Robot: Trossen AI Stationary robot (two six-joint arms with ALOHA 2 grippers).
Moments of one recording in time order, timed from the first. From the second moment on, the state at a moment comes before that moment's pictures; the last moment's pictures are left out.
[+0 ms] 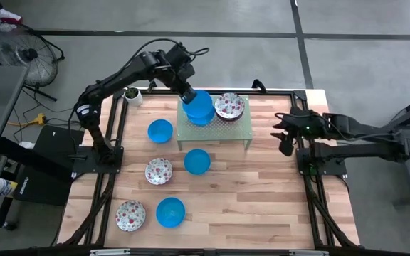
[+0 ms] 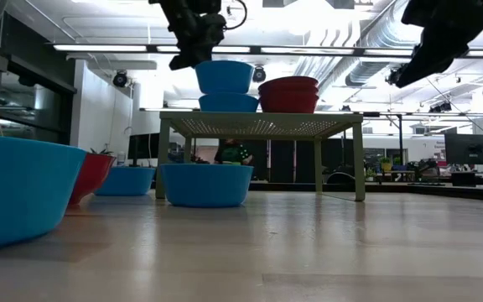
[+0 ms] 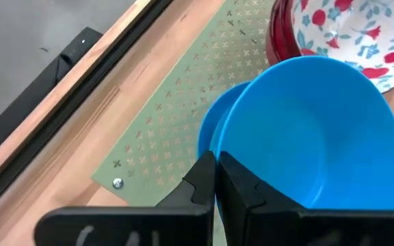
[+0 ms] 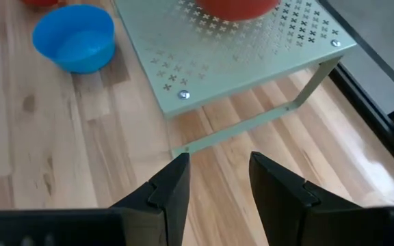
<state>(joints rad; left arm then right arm) 0.58 1.74 1.89 -1.15 0.15 -0.14 -0.18 0.63 0.74 -0.85 0.16 0.13</state>
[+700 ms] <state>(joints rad) 0.56 1.82 1.87 -1.11 0.17 -0.16 -0.18 0.63 0.74 -0.85 0.19 0.10</state>
